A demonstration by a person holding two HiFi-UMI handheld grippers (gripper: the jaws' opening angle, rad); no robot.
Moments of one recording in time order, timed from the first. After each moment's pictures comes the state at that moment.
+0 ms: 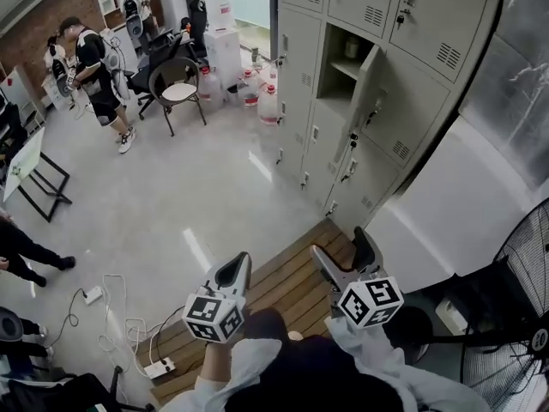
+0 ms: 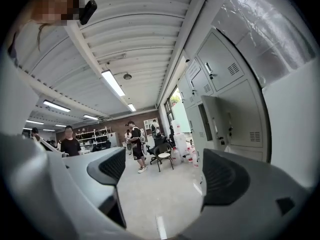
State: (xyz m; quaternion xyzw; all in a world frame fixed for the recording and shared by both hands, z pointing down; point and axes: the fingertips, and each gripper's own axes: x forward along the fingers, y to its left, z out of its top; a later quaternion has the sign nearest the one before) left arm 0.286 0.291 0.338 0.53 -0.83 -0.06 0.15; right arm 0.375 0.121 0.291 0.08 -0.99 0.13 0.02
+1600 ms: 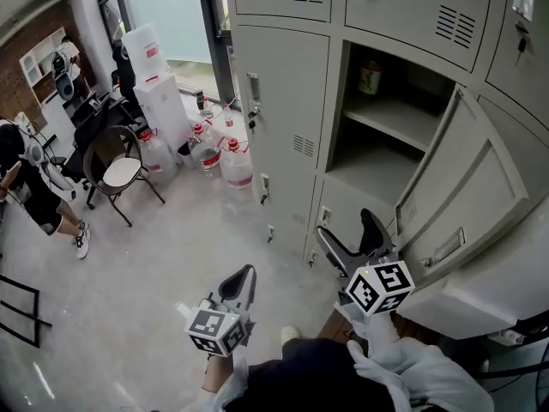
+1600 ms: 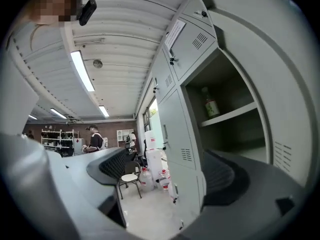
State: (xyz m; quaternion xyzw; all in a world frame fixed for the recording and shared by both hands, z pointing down) left arm -0.206 -0.053 0.468 0.66 -0.74 -0.01 0.12; right arm -0.097 -0.222 0.387 0.22 -0.97 0.09 -0.06
